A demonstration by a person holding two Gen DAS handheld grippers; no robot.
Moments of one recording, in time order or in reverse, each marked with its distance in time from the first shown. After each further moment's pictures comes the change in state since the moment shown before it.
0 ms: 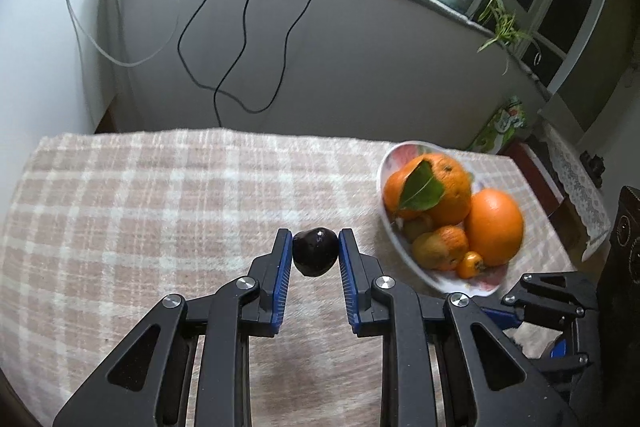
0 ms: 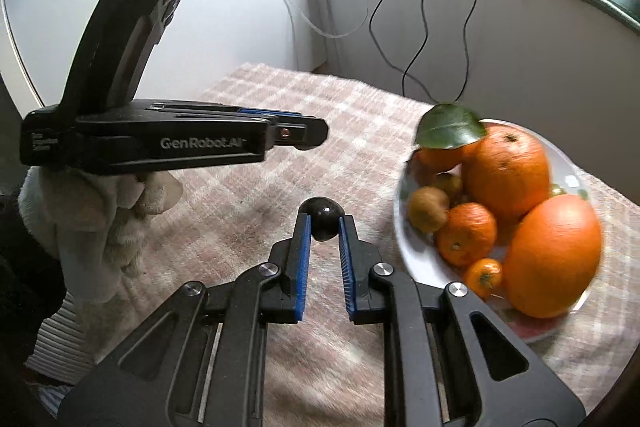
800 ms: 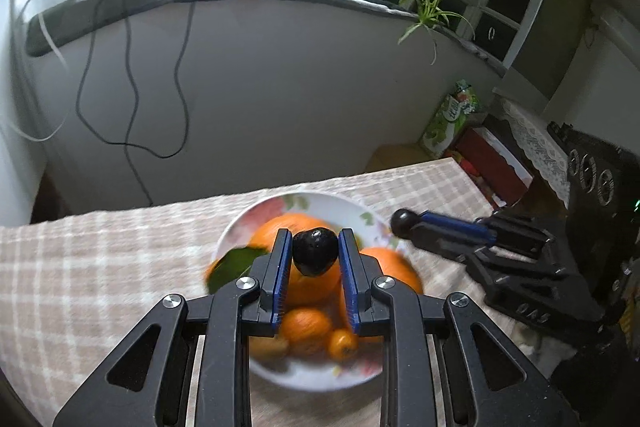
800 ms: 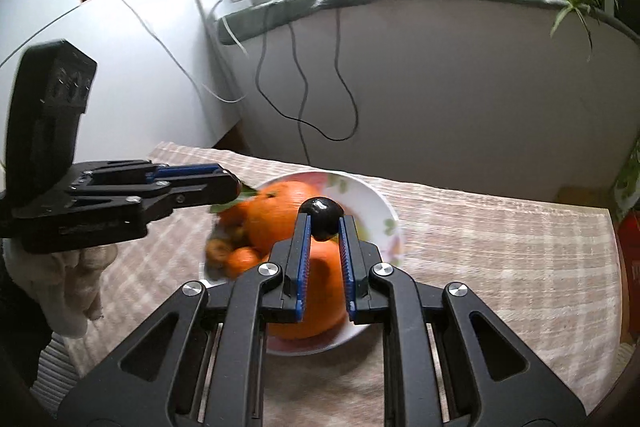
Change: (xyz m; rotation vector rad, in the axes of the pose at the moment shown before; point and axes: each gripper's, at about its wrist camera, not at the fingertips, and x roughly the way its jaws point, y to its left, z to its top) left arm 0.039 -0.116 0.046 0.157 -0.002 -0.109; right arm -0.077 -0.150 0.007 0.184 -0.129 -0.129
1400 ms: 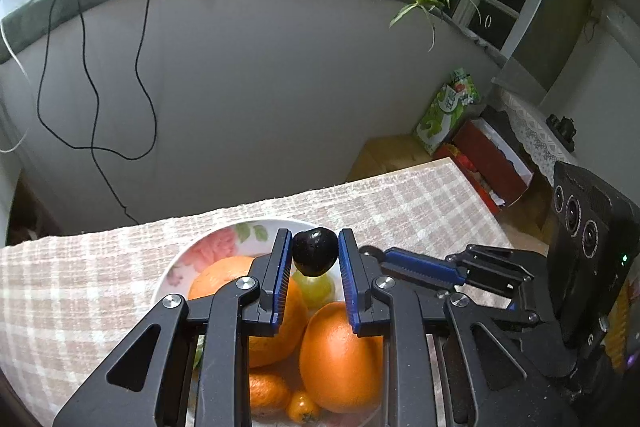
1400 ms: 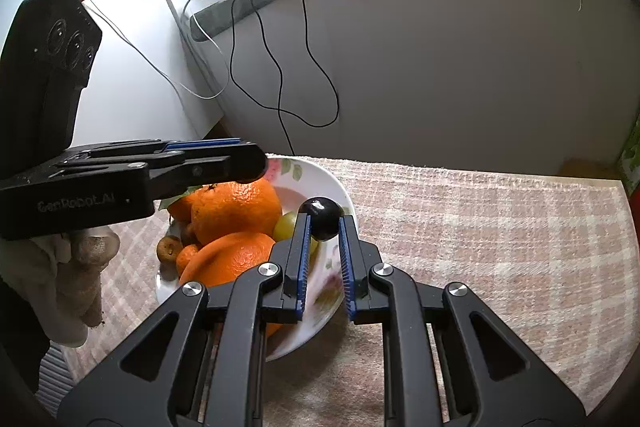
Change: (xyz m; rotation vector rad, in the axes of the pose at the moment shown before) left arm 0.046 -0.020 0.022 0.006 0.059 -0.022; right arm 0.030 -0.041 -0.009 0.074 0.033 0.019
